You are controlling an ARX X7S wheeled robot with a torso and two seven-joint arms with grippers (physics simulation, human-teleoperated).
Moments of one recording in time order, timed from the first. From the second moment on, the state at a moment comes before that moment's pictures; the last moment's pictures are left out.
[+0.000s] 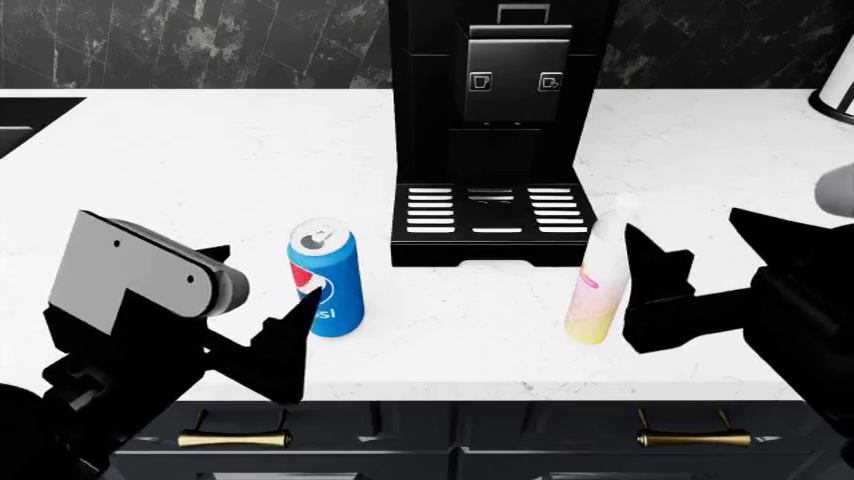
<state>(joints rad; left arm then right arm) -0.65 -0.67 -0.16 0.74 -1.57 -1.39 -0.58 0.78 0.91 0.07 -0.70 2.02 1.13 1.12</state>
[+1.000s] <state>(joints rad) -0.64 -0.59 0.12 0.58 -1.12 -1.20 -0.22 0.73 0.95 0.11 -0.73 2.02 1.11 1.10</state>
